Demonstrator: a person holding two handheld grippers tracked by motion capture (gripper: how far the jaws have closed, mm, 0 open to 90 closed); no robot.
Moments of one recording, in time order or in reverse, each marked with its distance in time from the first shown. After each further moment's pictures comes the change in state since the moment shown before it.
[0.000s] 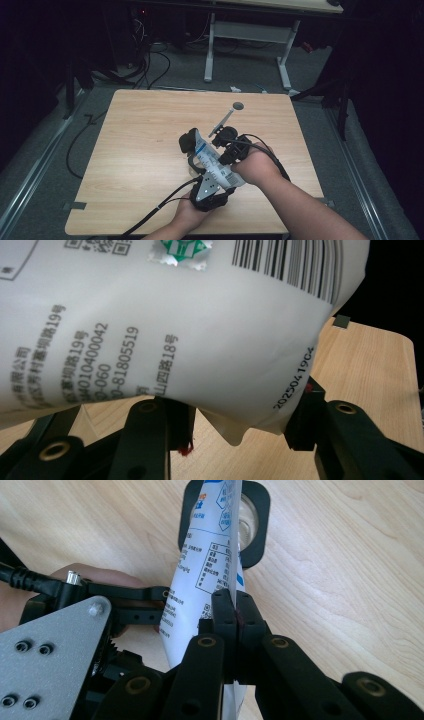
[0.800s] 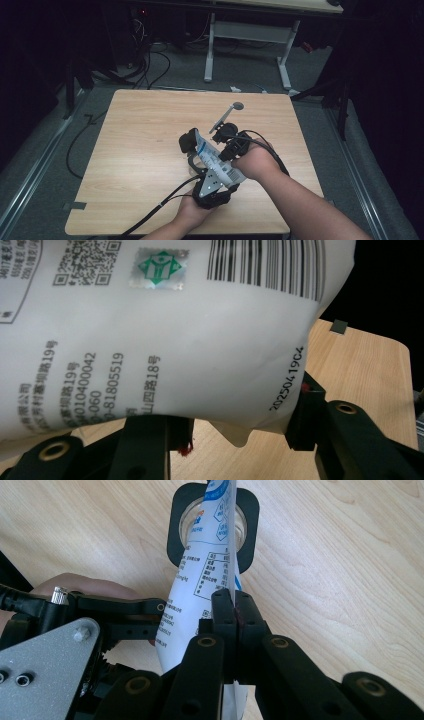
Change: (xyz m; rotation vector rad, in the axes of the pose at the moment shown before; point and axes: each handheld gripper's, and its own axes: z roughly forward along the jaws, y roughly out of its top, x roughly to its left) left arm 0.001 0.010 0.003 0.008 -0.012 -0.007; right arm -0.009 0.006 0.002 -0.001 0.009 -0.003
